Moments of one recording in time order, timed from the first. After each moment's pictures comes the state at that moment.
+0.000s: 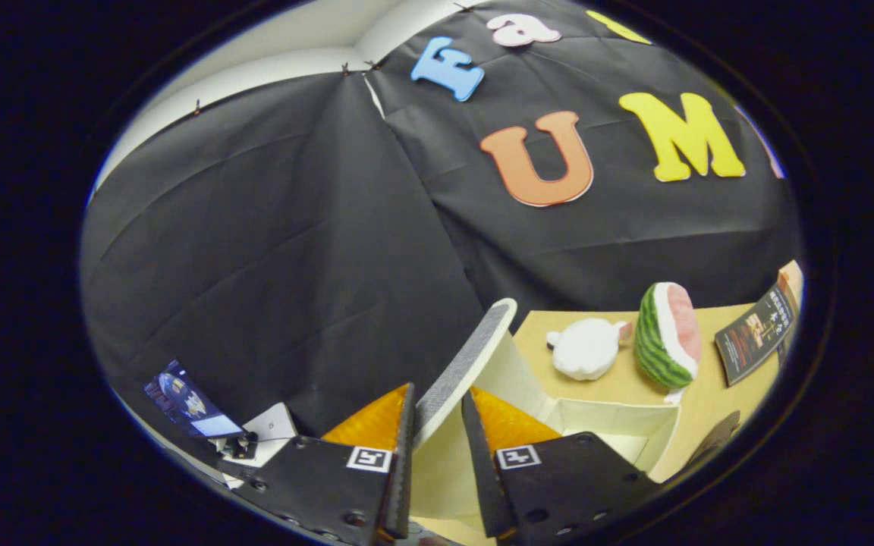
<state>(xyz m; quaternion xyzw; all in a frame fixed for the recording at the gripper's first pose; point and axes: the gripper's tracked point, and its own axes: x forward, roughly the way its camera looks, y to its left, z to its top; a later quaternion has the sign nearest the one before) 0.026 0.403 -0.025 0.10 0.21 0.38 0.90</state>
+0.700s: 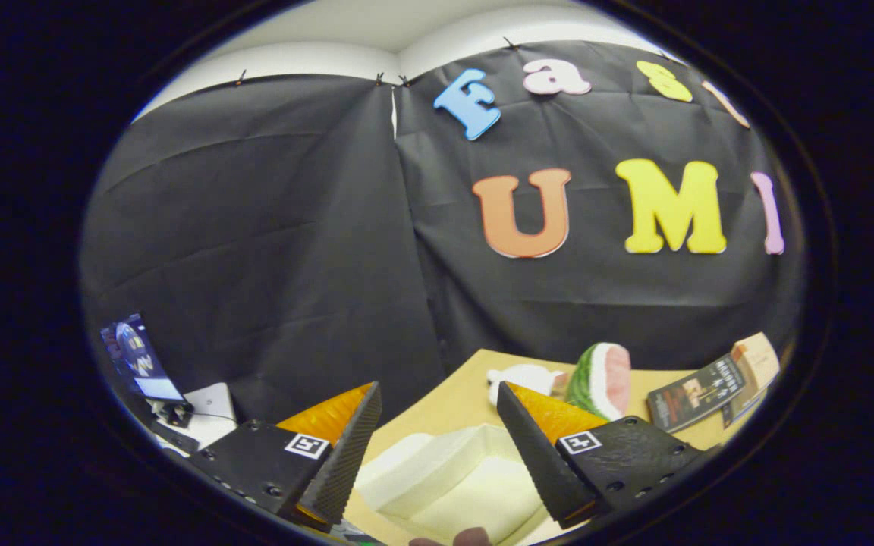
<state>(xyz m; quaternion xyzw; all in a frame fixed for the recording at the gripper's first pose) 0.031 0.287 -0.003 0.01 0.10 0.30 0.95</state>
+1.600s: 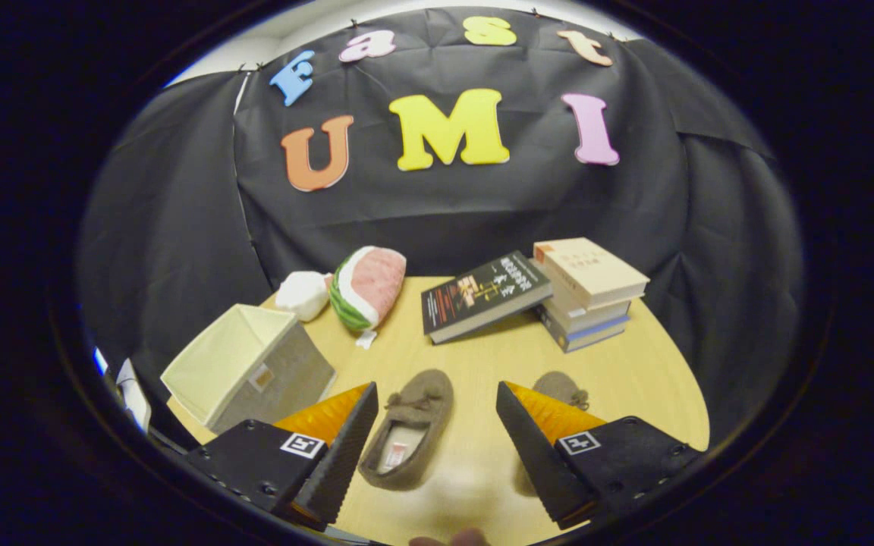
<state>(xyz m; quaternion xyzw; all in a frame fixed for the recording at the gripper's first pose) 0.035 -0.057 -0.208 0.05 0.25 0.07 0.97</state>
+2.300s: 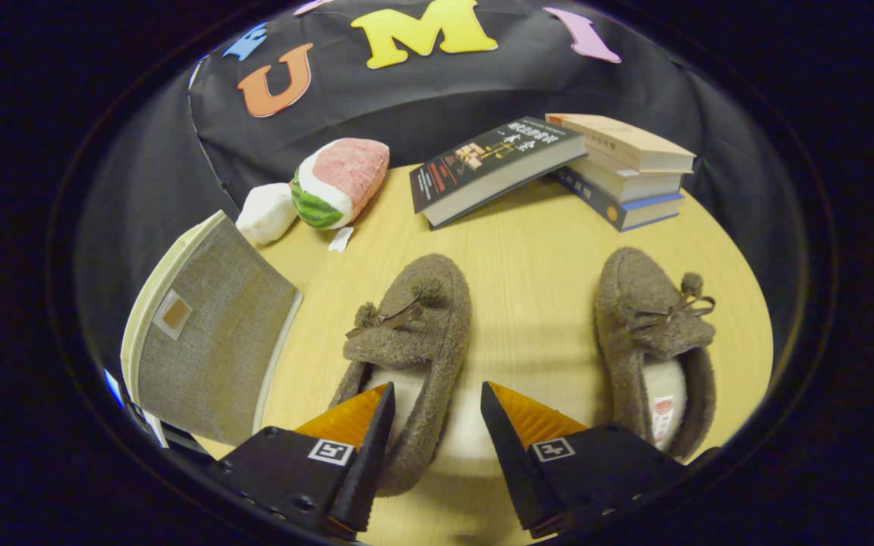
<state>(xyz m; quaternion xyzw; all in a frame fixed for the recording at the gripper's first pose) 0.062 -0.020 -0.343 0.10 0.41 0.08 0.90</state>
